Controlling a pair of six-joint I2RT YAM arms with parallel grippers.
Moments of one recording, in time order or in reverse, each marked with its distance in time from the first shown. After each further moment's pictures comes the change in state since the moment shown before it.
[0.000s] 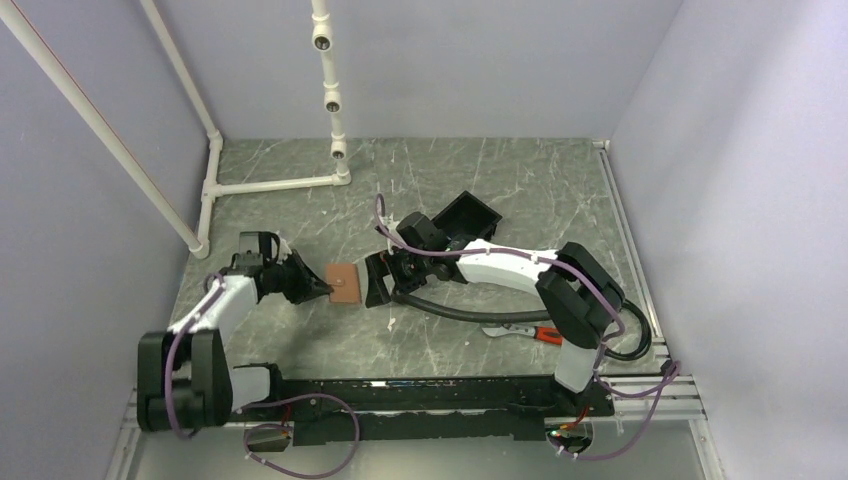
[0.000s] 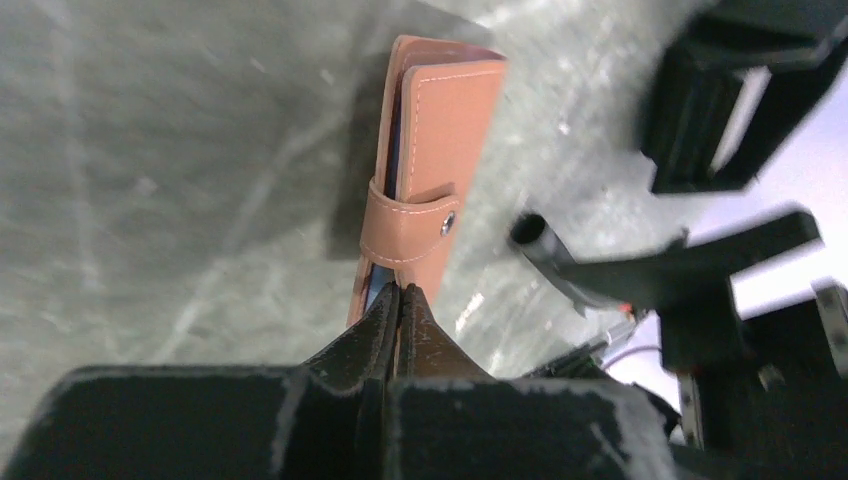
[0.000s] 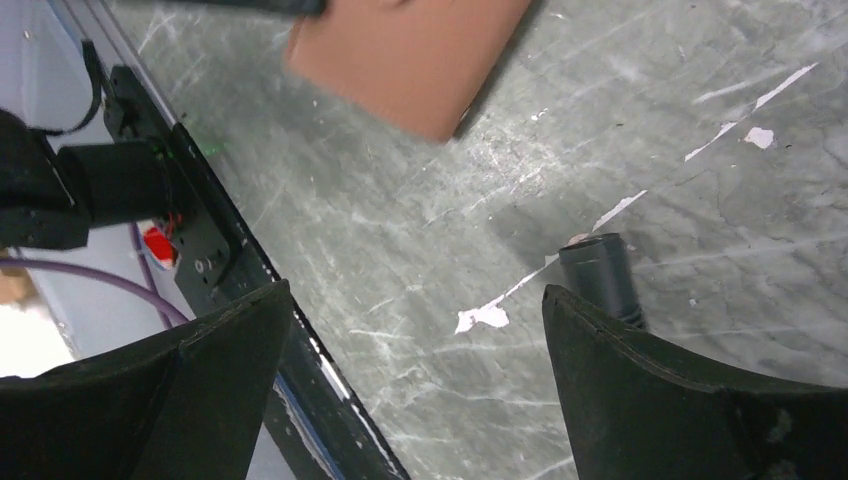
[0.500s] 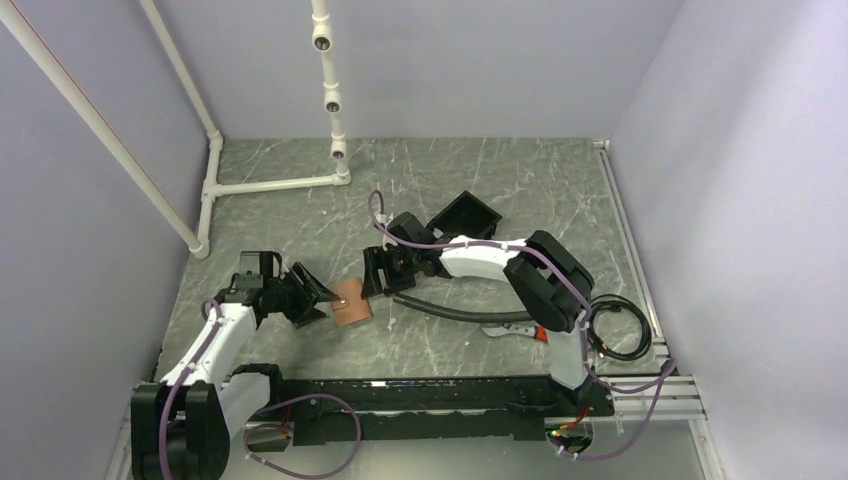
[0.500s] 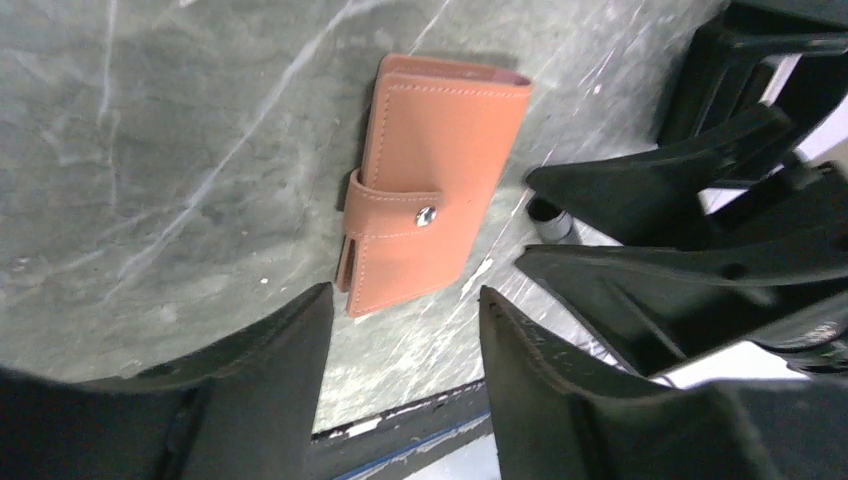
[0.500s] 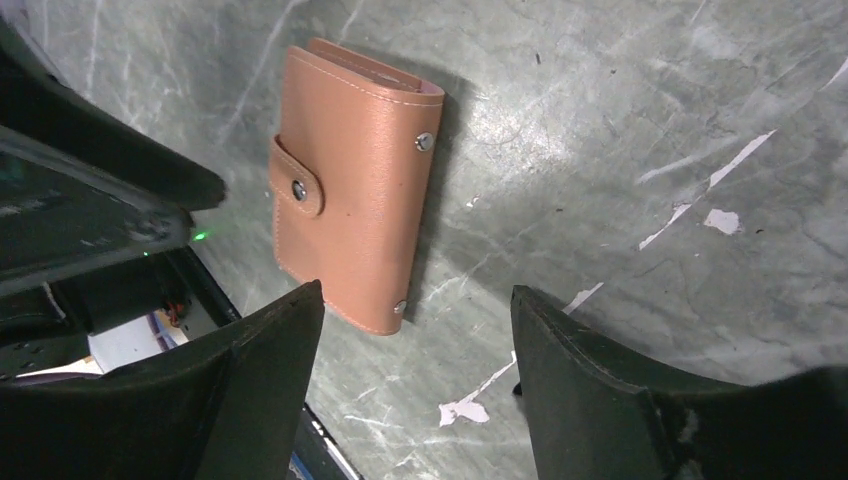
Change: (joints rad) left arm -0.060 -0.266 -0.143 -0.100 -0.037 -0.169; right arm -0.011 0.181 0.085 0.075 0.031 0.178
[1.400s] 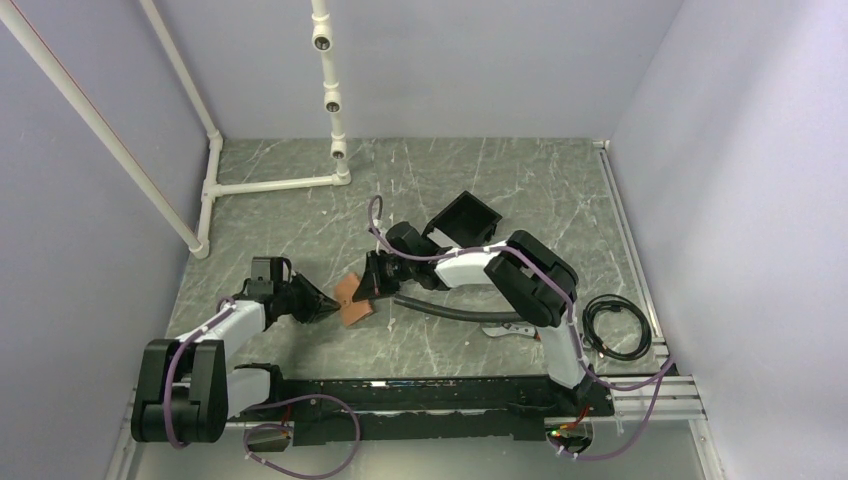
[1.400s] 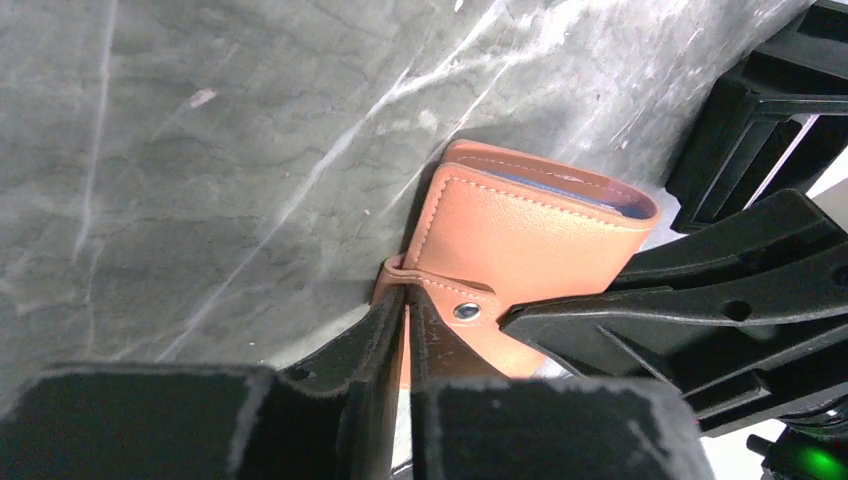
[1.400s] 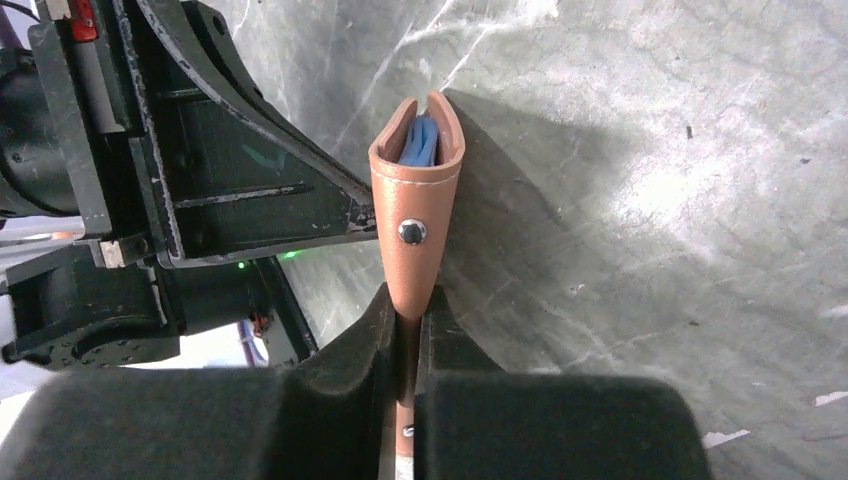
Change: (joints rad) left arm -0.037 0.167 -0.105 0.325 -0.031 -0.095; right arm 0.025 0.105 -0.072 0.373 -0.135 0.181
